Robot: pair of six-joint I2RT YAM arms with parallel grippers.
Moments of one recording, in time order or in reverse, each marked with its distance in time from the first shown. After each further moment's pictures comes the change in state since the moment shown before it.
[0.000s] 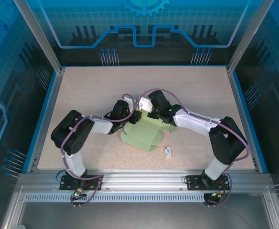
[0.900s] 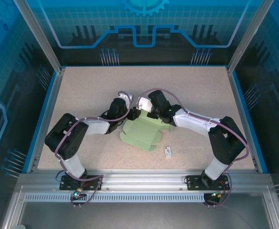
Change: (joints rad) left arm 0.017 -0.093 -0.018 -0.003 -0.052 -0.031; right arm 0.000 0.004 0.000 0.014 -0.003 -0.001
